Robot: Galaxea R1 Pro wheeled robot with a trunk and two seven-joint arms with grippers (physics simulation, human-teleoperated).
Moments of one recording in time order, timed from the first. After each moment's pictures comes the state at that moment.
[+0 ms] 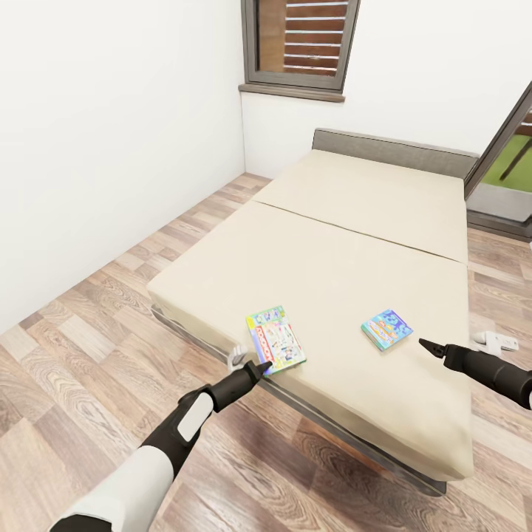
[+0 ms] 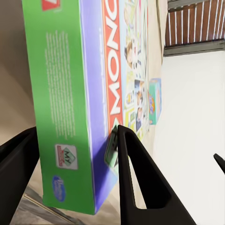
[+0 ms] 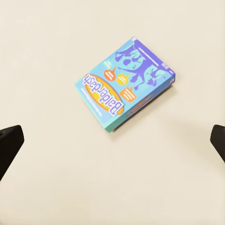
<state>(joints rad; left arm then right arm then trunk) -0.71 -0.14 -0.10 -0.53 0.76 0.36 -0.63 -0.38 -0.33 -0.42 -1.61 -0.36 0.90 0.36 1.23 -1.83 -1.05</state>
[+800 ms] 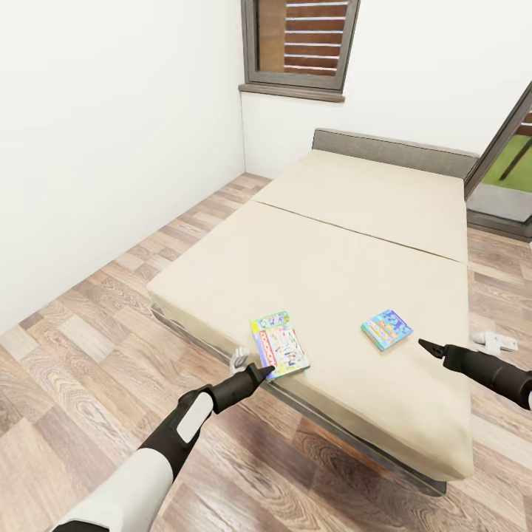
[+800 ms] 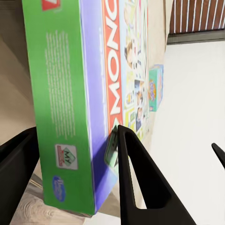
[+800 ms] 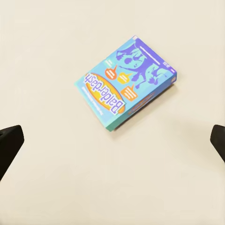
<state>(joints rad) -0.70 -0.14 -0.10 -0.57 0.76 0.45 -0.60 -0.38 -0.33 -0.42 -1.61 -0.36 0.90 0.36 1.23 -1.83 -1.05</state>
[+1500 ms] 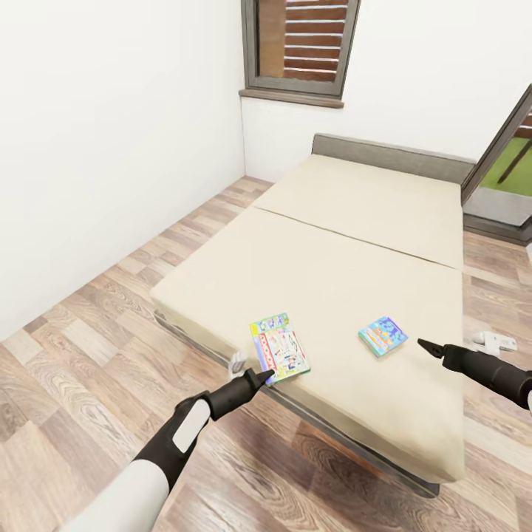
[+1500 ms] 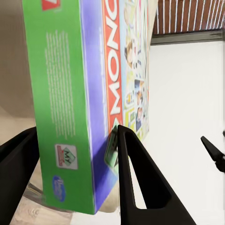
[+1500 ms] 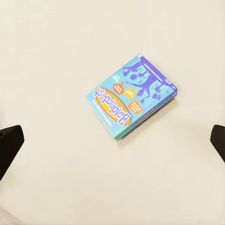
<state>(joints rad) -0.65 -0.13 -0.10 -0.61 0.77 0.46 -0.64 -0.38 -0.33 -0.42 -1.61 -0.36 0.90 0.36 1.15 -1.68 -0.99</state>
